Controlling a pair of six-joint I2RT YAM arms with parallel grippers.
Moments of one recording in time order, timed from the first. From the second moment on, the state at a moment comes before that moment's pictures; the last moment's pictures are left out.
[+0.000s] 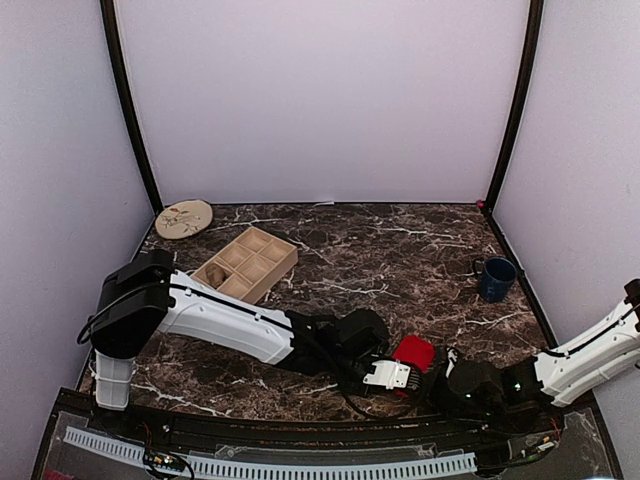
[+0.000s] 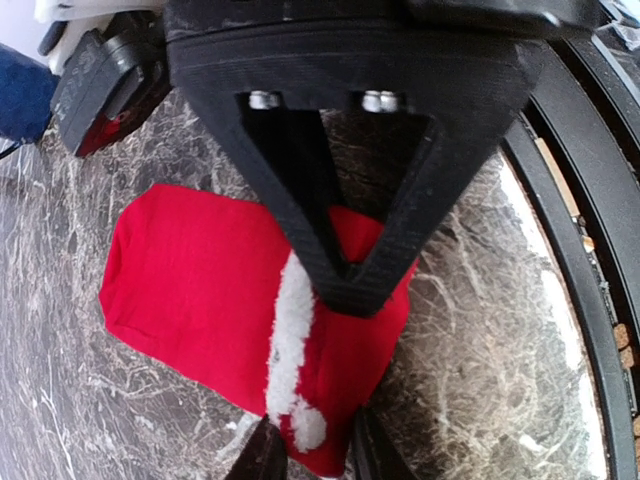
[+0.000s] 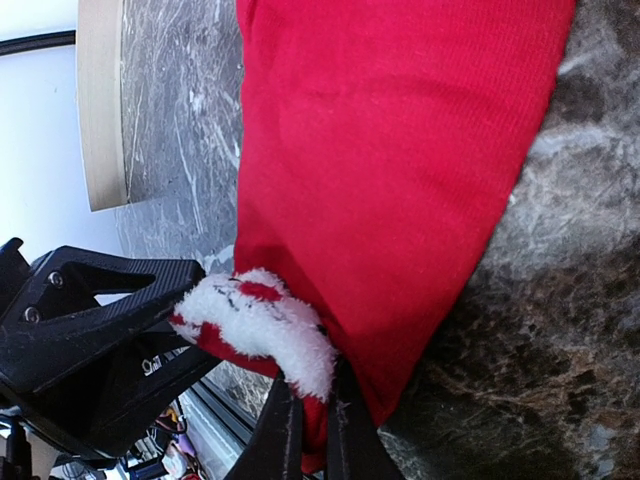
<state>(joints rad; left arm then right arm) -1.31 2.08 1.36 -0.13 0.02 0.69 1.40 1.09 0.07 0.32 0.37 1.70</state>
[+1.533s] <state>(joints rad) -1.14 2.07 1.39 -0.41 0.14 0.41 1.30 1.09 0.40 -0.19 0.40 1.16</state>
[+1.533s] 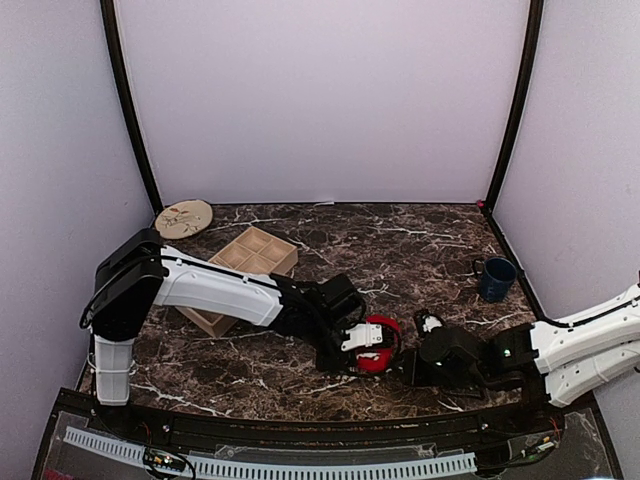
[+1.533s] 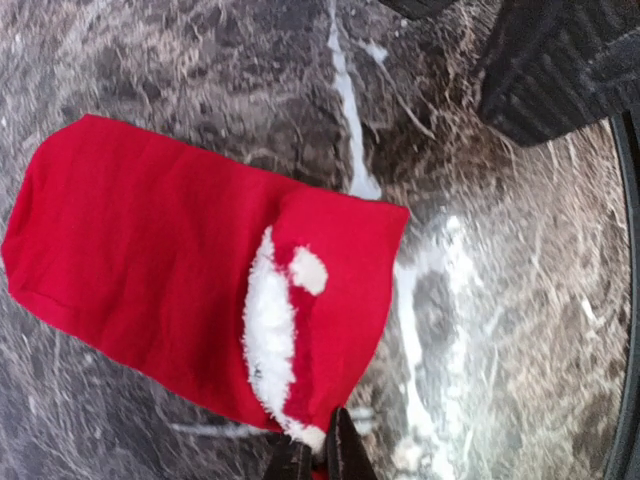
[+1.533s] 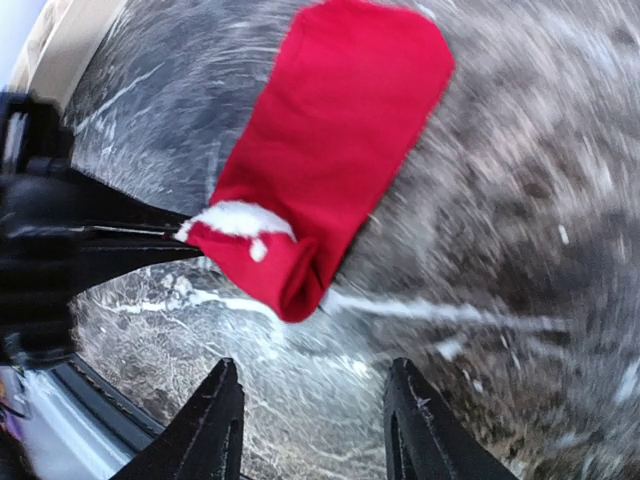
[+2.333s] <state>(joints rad) -0.94 2.19 1.58 -0.88 0.67 0.43 1.35 1.38 0.57 -0.09 0.39 0.36</state>
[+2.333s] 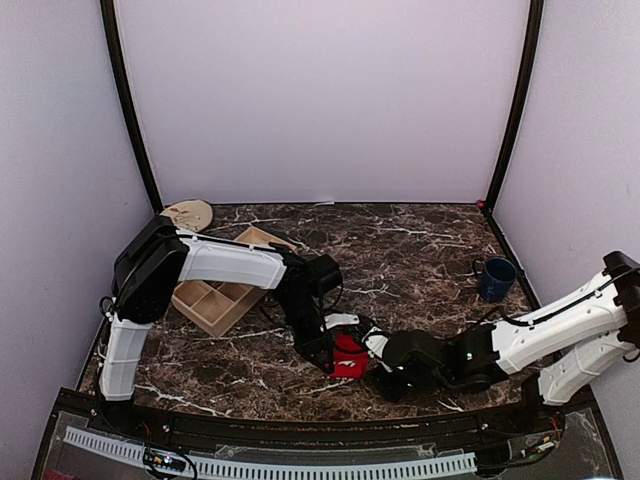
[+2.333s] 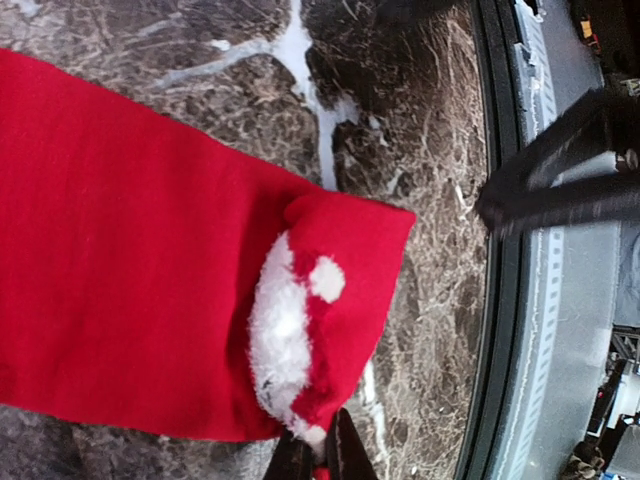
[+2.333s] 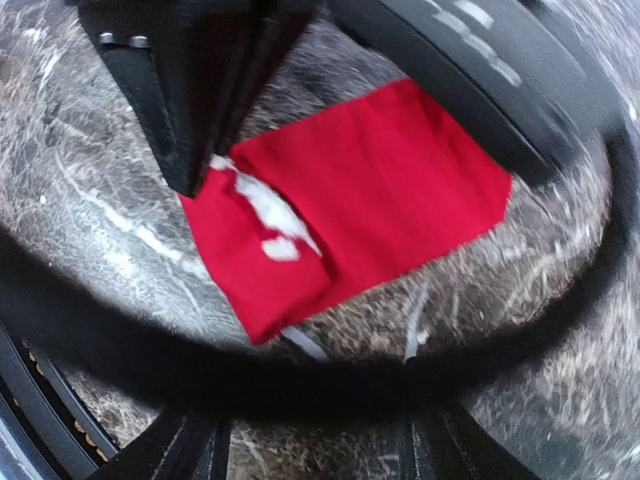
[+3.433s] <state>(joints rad) -0.91 2.24 1.61 -0.95 0.80 0.46 1.31 1.62 0.66 0.05 0.30 0.04</state>
